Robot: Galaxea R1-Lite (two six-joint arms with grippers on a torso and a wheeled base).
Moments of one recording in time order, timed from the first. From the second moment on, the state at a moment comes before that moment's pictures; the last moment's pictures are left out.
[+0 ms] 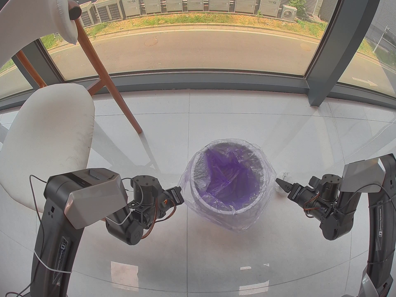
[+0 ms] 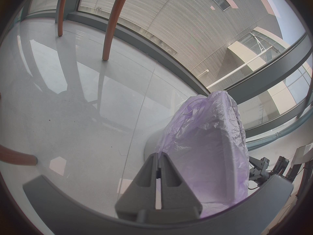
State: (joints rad) left arm -0.42 2.57 -1.04 -1.23 -0.03 -0.61; right arm 0.12 2.47 -0.64 -1.55 0.24 0.58
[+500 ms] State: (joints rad) left arm -0.43 2.58 -1.07 -1.23 -0.01 -0.61; right arm 0.12 2.57 -0.92 -1.29 0.24 0.59
